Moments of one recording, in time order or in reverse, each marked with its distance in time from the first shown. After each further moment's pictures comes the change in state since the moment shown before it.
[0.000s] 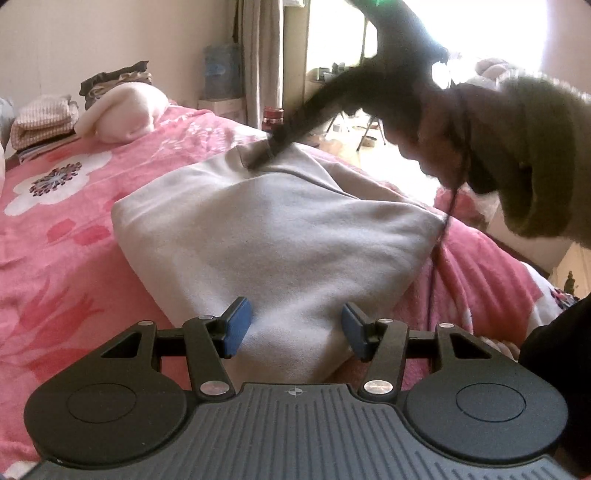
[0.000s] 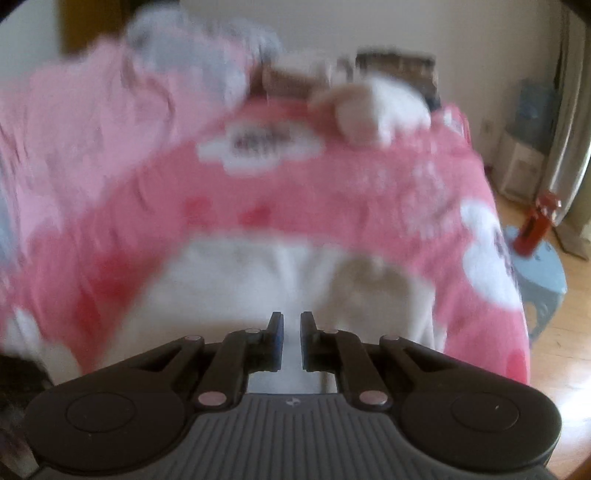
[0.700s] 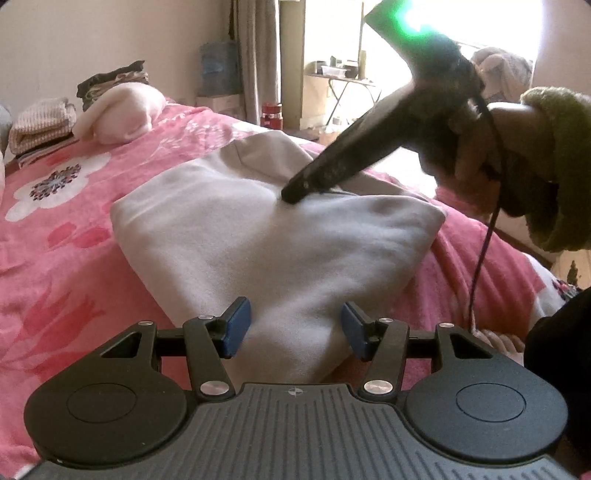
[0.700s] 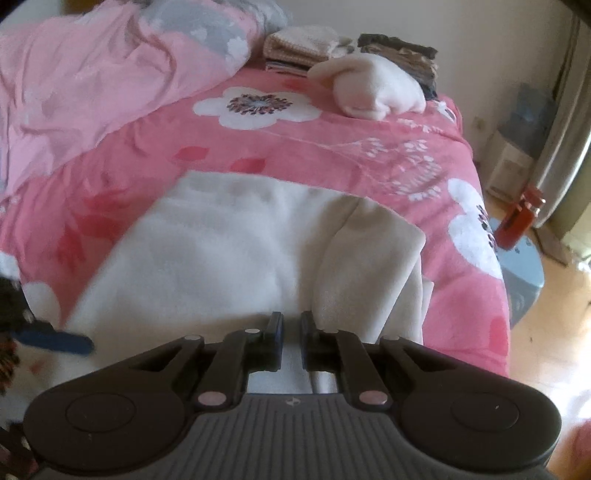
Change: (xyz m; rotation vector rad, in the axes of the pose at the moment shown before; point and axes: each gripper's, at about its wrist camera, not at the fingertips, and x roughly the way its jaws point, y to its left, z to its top) left arm 0.000 -0.001 0.002 0.012 0.028 0.014; right arm -0.020 0.014 -0.017 -0.032 0.042 -0.063
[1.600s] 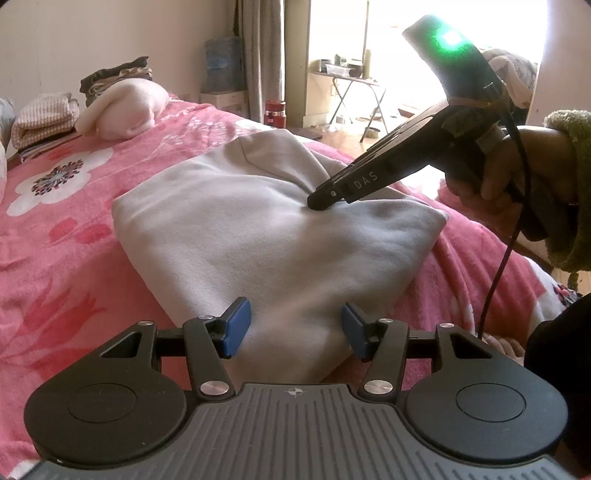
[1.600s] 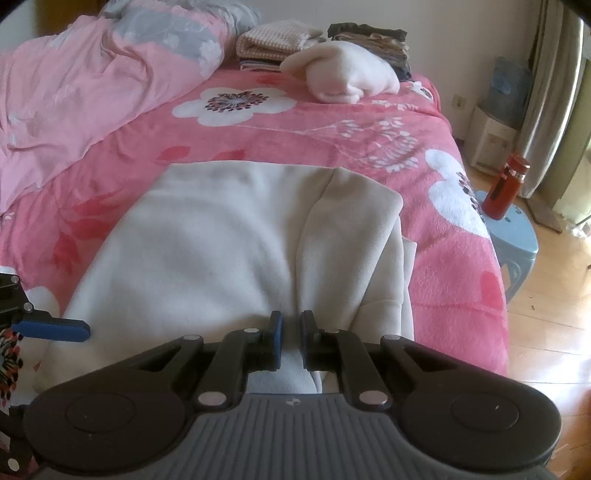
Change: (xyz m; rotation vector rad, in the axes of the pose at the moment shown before) left arm 0.001 0.000 0.000 -0.008 0.002 0.003; right arm -0.003 -0.012 -0.024 0.085 0.008 -0.015
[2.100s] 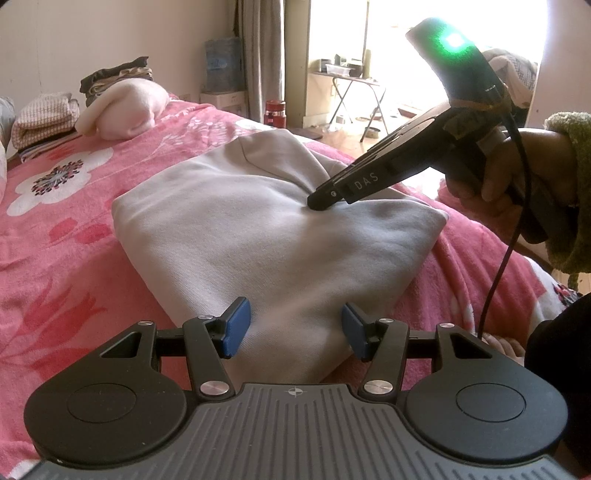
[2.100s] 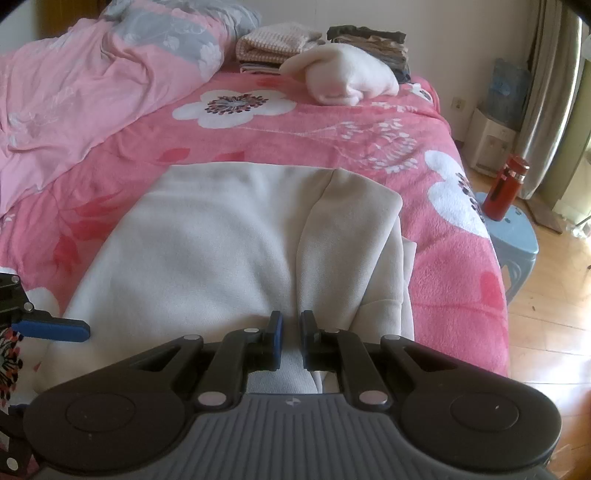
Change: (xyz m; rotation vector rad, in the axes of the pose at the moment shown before) left arm 0.000 0.000 -0.001 0.000 0.001 0.001; right arm -0.001 -0.001 -0.003 0.001 -0.013 0.002
